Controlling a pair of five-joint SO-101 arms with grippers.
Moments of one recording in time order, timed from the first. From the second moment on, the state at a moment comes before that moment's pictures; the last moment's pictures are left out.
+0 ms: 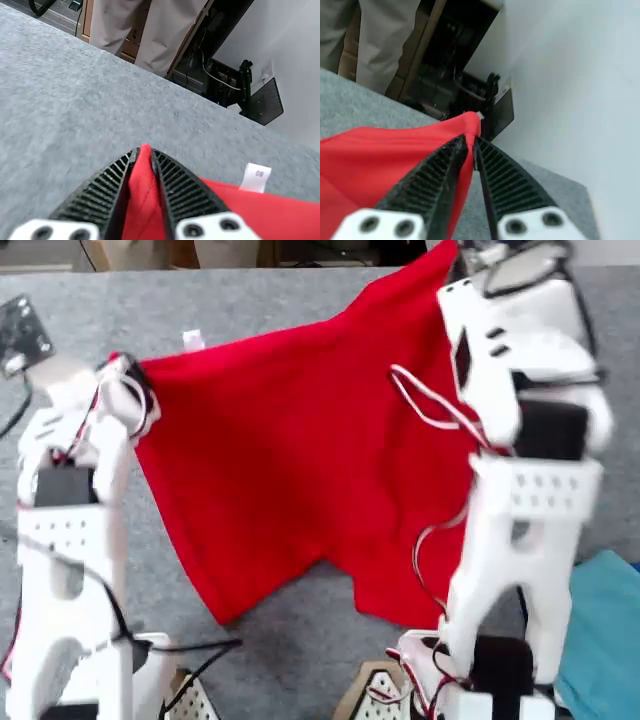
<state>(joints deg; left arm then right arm) -8.3 -32.7 28.5 34.9 13.0 0.1 -15.8 -9.6 47.3 24.5</state>
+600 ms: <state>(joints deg) -8.5 22.4 -31.6 46.8 14.1 0.4 32.0 -55.4 52.1 16.0</state>
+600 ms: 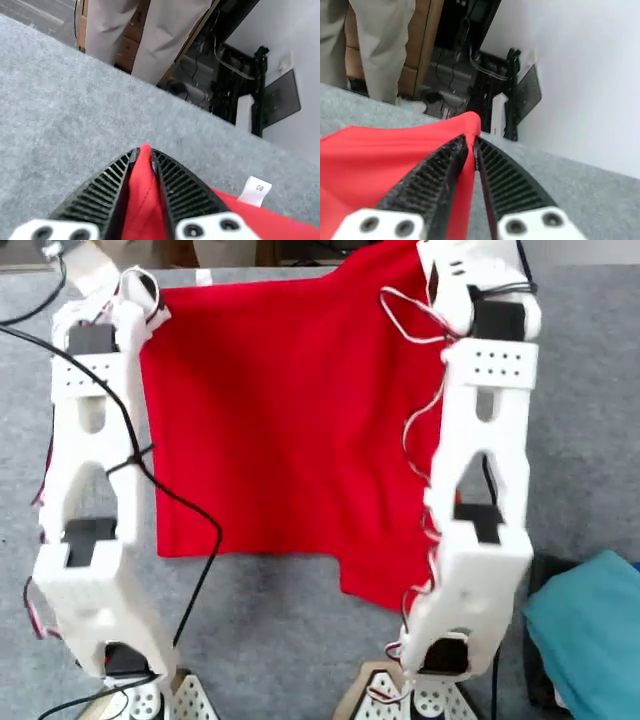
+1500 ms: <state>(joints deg) -5.4 29.1 -56.5 99.6 6.6 -1.3 17.8 -61.8 101.6 12.6</state>
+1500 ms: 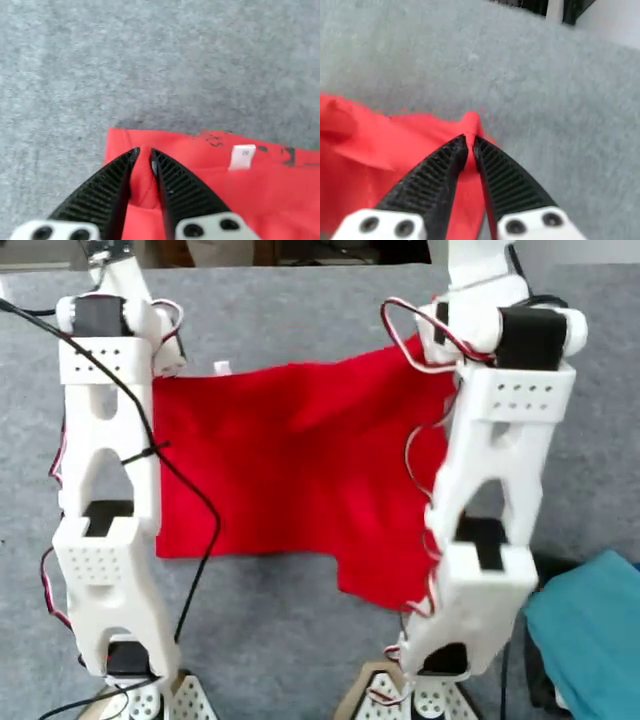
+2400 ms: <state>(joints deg) -2.4 5.6 22.2 63.2 -3.2 11.0 -34.9 43.3 69.2 22.8</state>
